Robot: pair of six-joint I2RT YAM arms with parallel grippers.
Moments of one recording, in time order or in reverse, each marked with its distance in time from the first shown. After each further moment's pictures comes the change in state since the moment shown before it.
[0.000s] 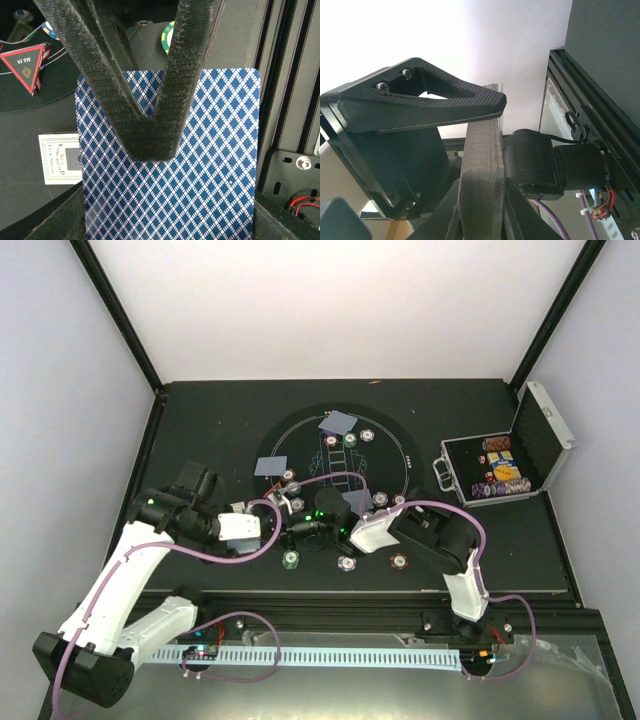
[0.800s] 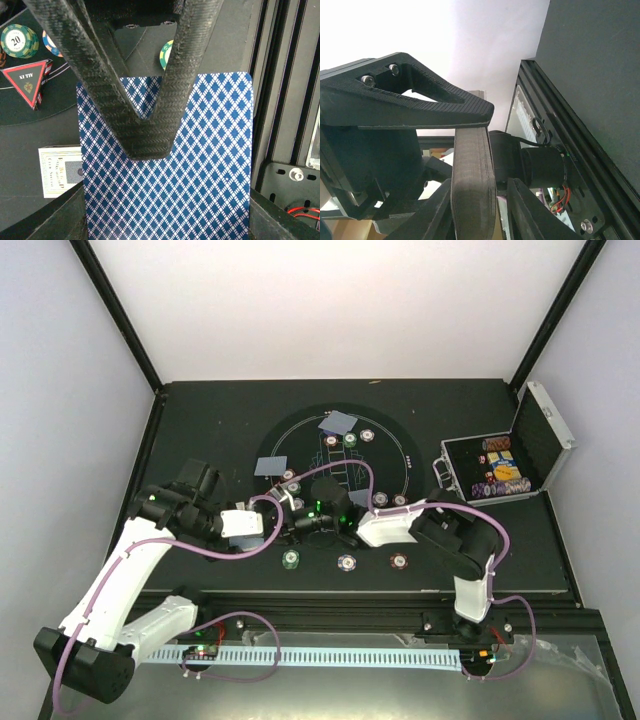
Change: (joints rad) left arm 0.000 0.022 0.022 0.005 0.051 -0.003; right arm -0.032 -0.114 0.017 -0.344 -0.012 -0.298
